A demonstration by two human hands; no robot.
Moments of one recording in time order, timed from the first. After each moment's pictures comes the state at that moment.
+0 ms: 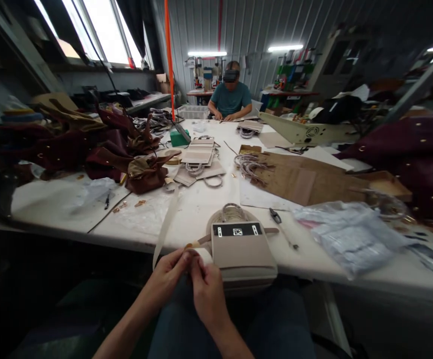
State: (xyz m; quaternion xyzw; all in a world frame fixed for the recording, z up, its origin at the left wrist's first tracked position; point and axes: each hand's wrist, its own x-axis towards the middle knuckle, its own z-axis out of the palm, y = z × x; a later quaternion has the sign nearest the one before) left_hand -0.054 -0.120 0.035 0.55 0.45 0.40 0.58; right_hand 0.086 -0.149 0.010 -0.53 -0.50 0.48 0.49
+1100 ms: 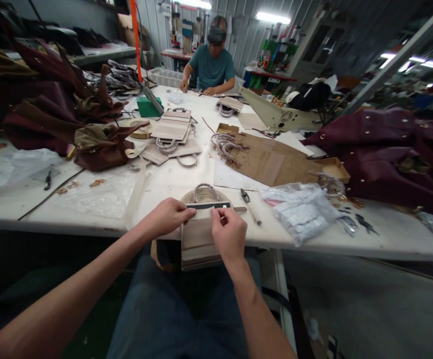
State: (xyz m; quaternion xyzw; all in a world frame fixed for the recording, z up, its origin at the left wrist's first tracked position) left_hand 0.022 -0.017 0.068 0.73 0.52 0.15 0.42; right_hand 0.220 -0.090 0.011 -0.69 -0.53 0.13 0.47
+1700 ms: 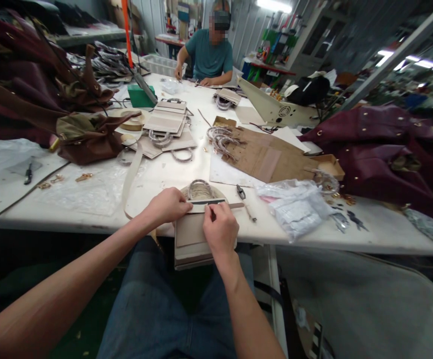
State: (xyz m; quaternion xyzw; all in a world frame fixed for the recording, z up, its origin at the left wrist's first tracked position) left_hand 0.045 0.011 0.054 0.76 0.58 0.07 0.27; right_hand 0.222 -0.077 -0.010 -0.70 -0.60 0.00 0.37
